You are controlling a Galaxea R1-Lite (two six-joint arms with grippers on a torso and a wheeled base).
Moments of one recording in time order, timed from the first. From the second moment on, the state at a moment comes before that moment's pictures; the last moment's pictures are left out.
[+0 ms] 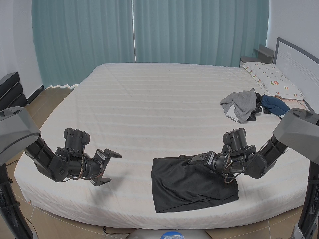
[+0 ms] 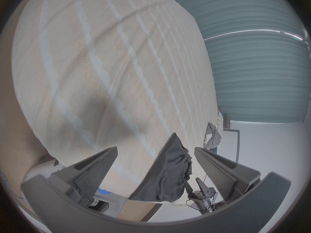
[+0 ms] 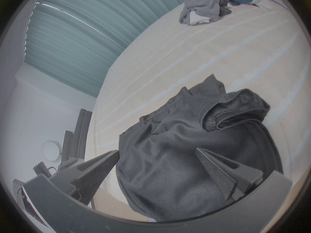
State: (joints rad) left arm -0.22 2.04 -0.71 -0.56 -0.32 -1.24; right arm 0.41 2.23 -0.92 -0.60 0.14 0.84
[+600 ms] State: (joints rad) left arm -0.22 2.04 -0.71 -0.56 -0.32 -1.24; right arm 0.22 2.37 -1.08 -0.62 0.06 0.76
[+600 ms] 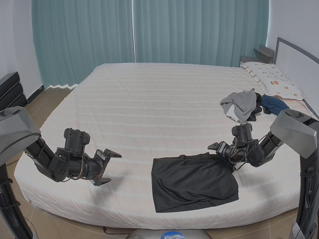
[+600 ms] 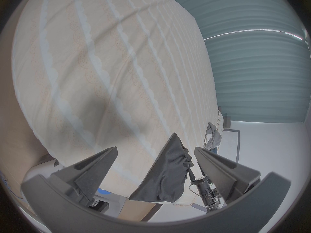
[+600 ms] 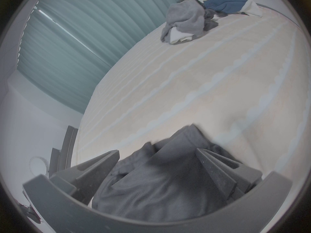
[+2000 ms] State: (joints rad) left arm -0.28 2.08 -0.81 -0.58 -0.25 -1.21; right arm 0.16 2.33 -0.97 -0.77 0.20 0.75
